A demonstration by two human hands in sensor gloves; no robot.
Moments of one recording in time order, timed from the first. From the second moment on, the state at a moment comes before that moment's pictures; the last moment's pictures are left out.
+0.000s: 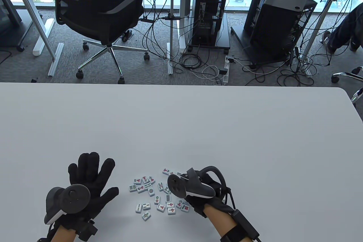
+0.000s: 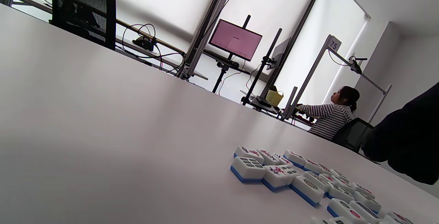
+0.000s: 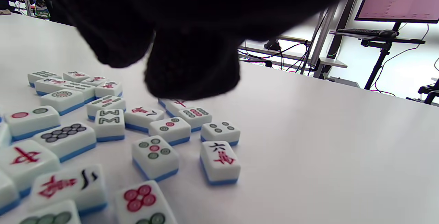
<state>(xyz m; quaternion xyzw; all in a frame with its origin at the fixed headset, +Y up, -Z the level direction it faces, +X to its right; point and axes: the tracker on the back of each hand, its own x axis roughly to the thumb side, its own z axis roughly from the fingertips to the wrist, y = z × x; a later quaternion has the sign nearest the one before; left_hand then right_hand) -0.285 -0.724 -0.224 0.04 -0.13 0.22 0.96 0.016 -0.718 -0.289 -0.28 -0.04 -0.96 0.07</state>
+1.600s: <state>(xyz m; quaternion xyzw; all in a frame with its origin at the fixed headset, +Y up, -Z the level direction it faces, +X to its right) -0.288 -0.723 -0.224 0.04 -0.13 0.23 0.96 -0.052 -0.754 -0.321 -0.34 -0.09 -0.93 0.12</state>
